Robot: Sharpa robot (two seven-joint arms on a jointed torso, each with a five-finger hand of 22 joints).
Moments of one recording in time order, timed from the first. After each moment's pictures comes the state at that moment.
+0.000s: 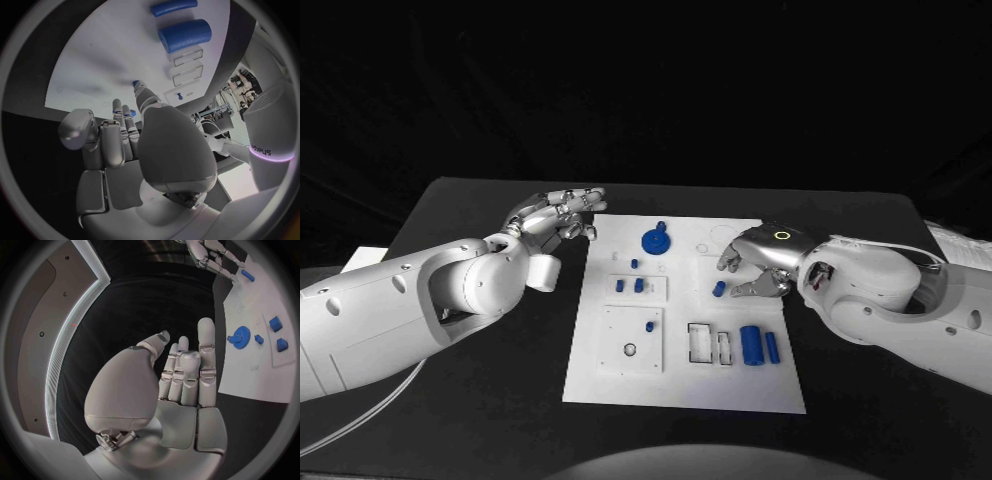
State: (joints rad) left arm 1.14 -0.85 -0.02 1.54 0.13 -0.23 0.34; left_hand 1.37 -0.14 0.38 0.05 0.16 1.00 0.18 0.11 0.07 1.12 0.11 0.23 0.13 1.30 0.02 1.18 0.75 0.17 1.28 0.11 0.60 0.71; right arm 1.05 -1.04 0.05 1.80 -1.86 -0.12 -0.23; right_hand 1.45 -0.15 0.15 0.16 0.06 1.03 0.11 0.06 0.07 1.08 0.08 0.14 0.07 1.46 0.00 1.35 1.24 0.11 1.39 0.11 1.18 0.94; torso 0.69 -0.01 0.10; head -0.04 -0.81
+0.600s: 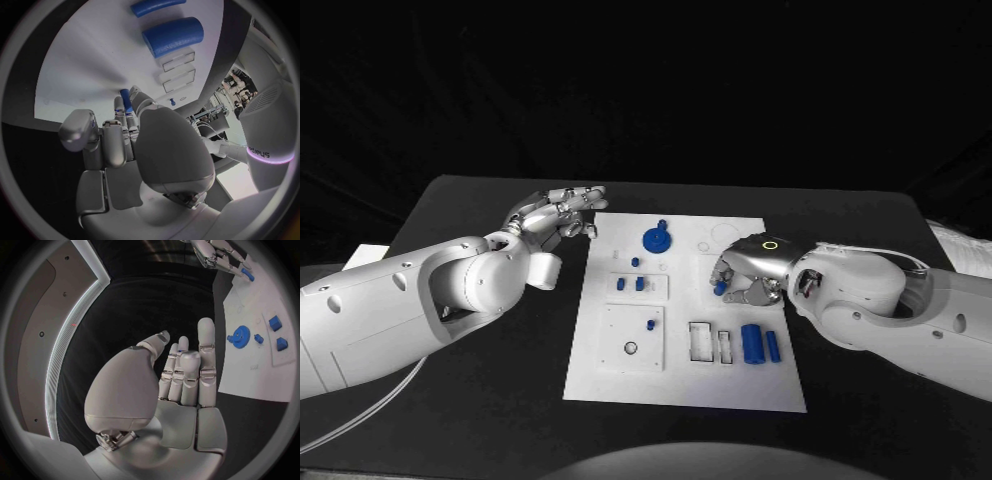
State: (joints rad) left arm 1.14 -0.85 -0.02 1.54 0.13 -0.23 0.34; left_hand 1.37 -0.14 0.38 0.05 0.16 1.00 0.18 0.11 0.07 1.12 0.11 0.23 0.13 1.30 0.02 1.18 0.75 0.17 1.28 0.11 0.60 0.71; right arm 1.03 -1.01 0.05 1.79 -1.85 -0.07 -0.20; right_hand 1.49 -0.11 0.25 0.15 0.06 1.07 0.12 0.06 0.07 1.17 0.06 0.12 0.06 1.46 -0.02 1.35 1.24 0.11 1.40 0.09 1.18 0.95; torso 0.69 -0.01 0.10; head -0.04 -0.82
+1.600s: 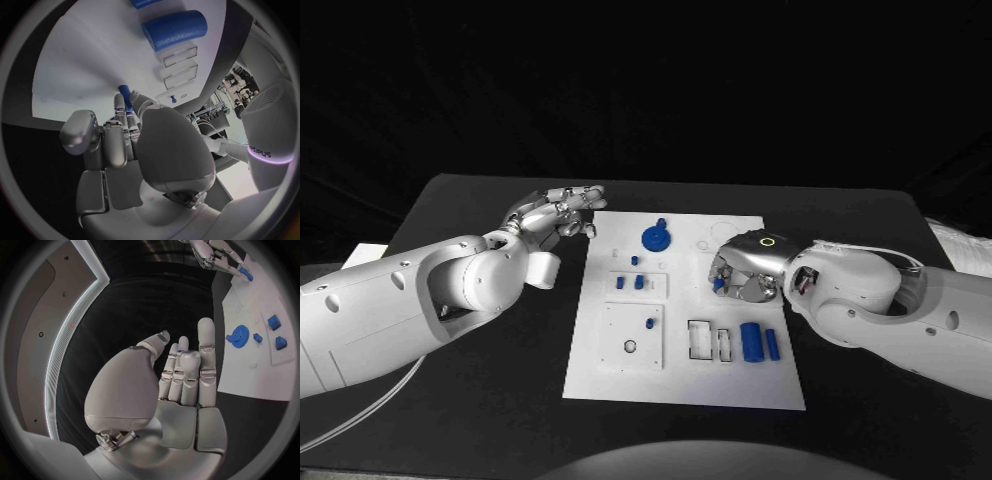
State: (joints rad) left arm 1.14 -0.85 -0.02 1.53 0.13 -0.22 0.33; left_hand 1.37 -0.14 0.38 0.05 0.16 1.00 0.18 0.11 0.07 1.11 0.10 0.24 0.13 1.29 0.02 1.18 0.74 0.17 1.28 0.11 0.60 0.71; right arm 1.03 -1.00 0.05 1.78 -1.85 -0.10 -0.21; right_hand 1.46 -0.10 0.36 0.17 0.05 1.16 0.11 0.08 0.08 1.25 0.05 0.09 0.07 1.47 -0.03 1.36 1.27 0.11 1.41 0.07 1.19 0.97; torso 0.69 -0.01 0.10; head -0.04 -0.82
